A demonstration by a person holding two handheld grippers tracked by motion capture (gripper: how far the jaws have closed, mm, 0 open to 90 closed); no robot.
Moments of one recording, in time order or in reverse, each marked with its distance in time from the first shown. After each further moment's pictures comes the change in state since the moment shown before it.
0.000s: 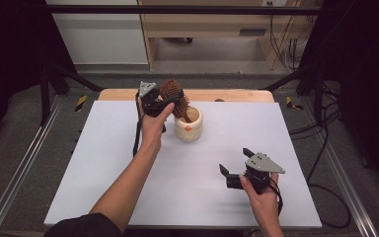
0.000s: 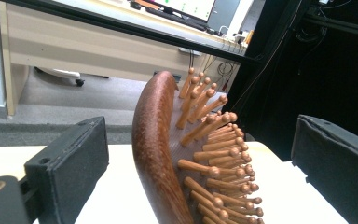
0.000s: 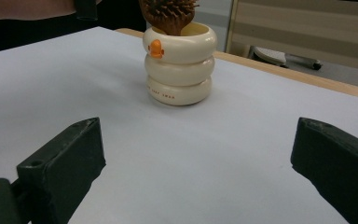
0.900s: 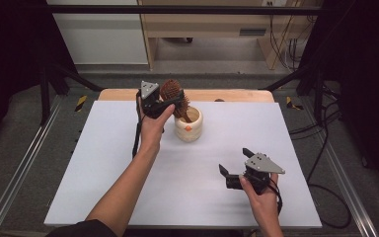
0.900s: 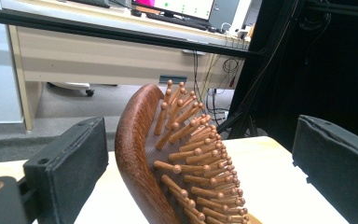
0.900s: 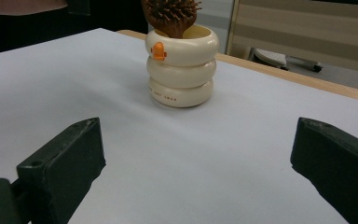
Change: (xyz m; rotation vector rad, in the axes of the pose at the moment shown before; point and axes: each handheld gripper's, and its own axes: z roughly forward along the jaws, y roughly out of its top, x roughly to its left) left arm -0.012 0.007 -0.013 0.002 0.027 0.092; right arm 0.002 0.002 -0.001 -0.005 0.002 -0.004
